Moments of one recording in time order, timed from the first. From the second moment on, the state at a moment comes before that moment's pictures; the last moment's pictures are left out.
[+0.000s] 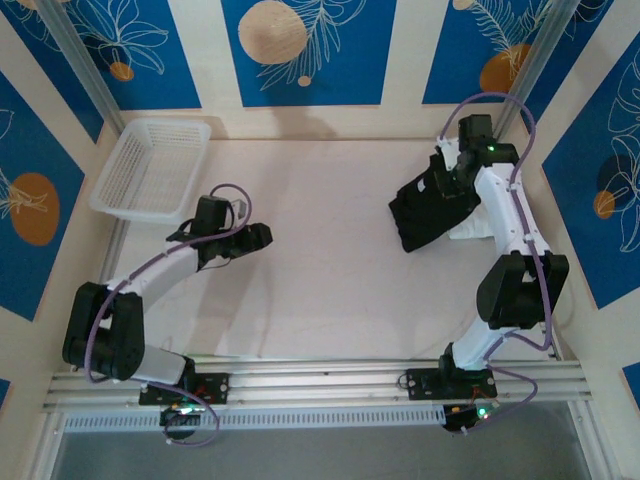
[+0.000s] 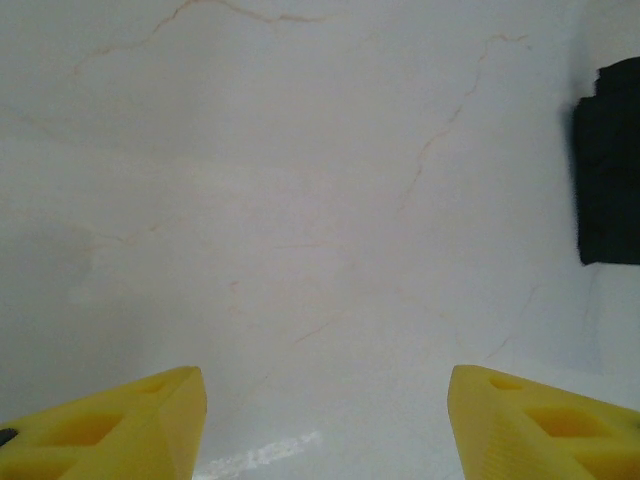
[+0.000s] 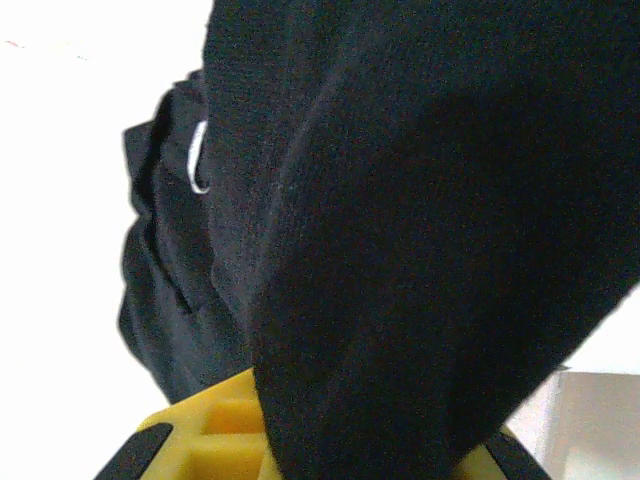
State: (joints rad) left arm -0.29 1.43 0.83 -0.27 0.38 -0.56; right arm -0.03 1.67 1.65 -1.05 0.06 -0.29
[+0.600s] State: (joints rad) left arm -0.32 1.55 0.96 -0.31 0.39 -0.56; right arm -0.15 1.66 1.79 -1.12 0.09 -0.33
